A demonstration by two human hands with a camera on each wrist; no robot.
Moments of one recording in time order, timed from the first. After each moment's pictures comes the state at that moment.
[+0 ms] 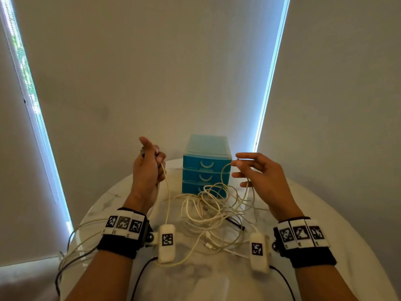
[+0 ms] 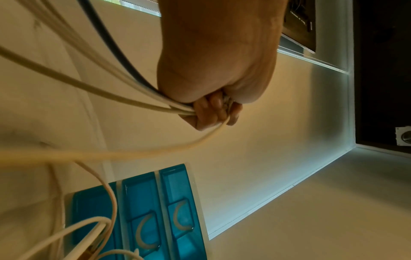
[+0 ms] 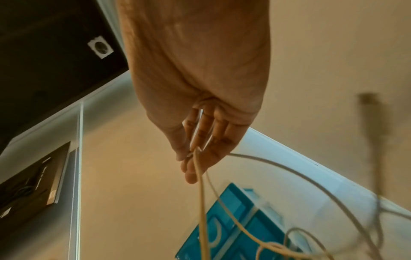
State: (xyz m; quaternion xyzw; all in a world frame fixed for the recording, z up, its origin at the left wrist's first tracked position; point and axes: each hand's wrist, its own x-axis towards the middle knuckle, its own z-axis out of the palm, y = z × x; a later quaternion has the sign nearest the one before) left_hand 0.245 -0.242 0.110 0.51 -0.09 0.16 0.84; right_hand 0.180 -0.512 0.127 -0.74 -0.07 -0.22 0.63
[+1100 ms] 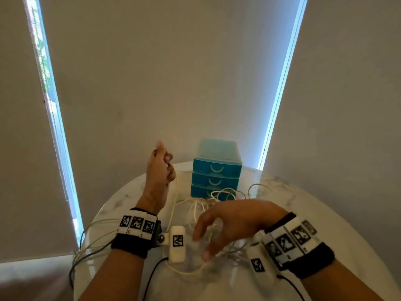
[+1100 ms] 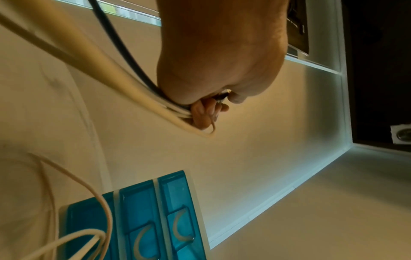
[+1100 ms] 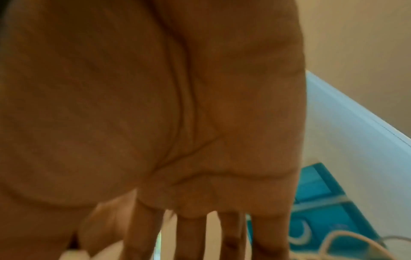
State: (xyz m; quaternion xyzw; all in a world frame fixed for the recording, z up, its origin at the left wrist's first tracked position) left_hand 0.251 -0.237 0.110 0.47 -0.05 0.16 0.86; right_hand 0.162 -0.437 0.146 -0.92 -0.29 0.24 0.08
